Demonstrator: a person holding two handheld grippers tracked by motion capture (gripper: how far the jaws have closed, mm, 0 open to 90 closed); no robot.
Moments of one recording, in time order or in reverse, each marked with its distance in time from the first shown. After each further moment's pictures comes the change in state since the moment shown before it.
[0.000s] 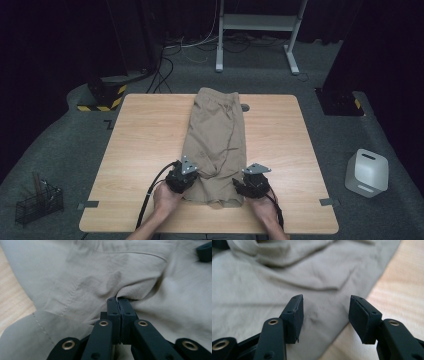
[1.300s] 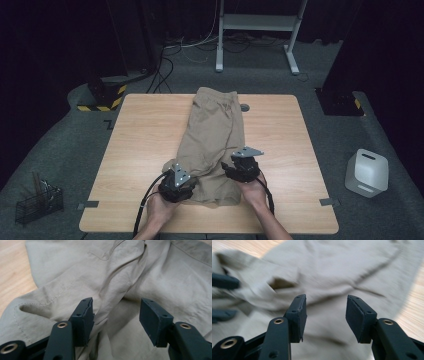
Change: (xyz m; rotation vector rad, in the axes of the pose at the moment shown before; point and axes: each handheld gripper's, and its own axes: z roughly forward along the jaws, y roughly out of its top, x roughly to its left) left arm -0.011 -0.021 -0.029 -0.061 0.093 0.015; right arm 0.011 0.062 0.002 -0.104 0.085 0.003
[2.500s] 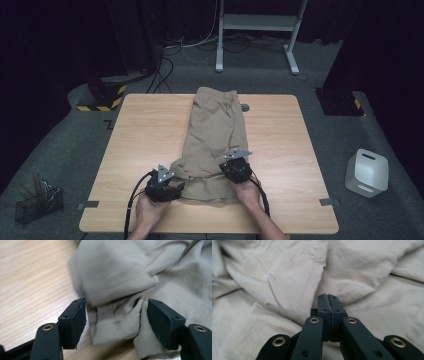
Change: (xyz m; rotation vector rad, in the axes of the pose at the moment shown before) left arm 0.028 -0.027 -0.009 0.040 -0.004 -0.184; right arm 0.000 -0.013 0.034 0.111 0.044 -0.047
